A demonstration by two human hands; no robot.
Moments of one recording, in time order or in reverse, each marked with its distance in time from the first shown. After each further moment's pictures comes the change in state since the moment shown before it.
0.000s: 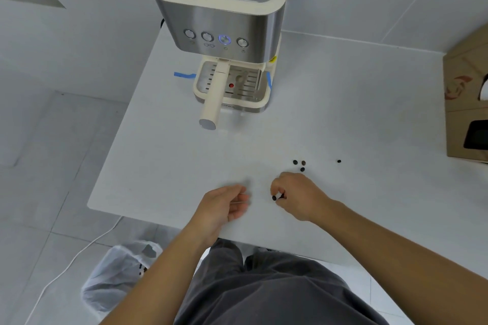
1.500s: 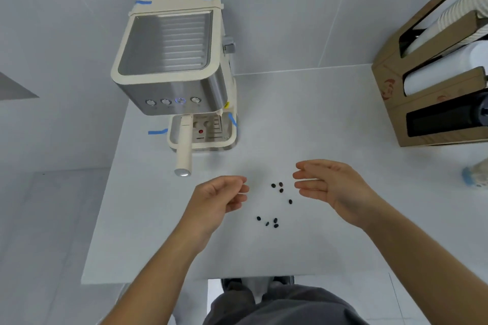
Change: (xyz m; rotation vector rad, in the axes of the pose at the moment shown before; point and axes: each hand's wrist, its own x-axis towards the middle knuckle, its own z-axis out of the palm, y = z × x) left_hand -0.040 0.087 0.035 0.278 -0.161 0.369; right_hand -0.095 0.004 -0.092 1.453 0.447 0.336
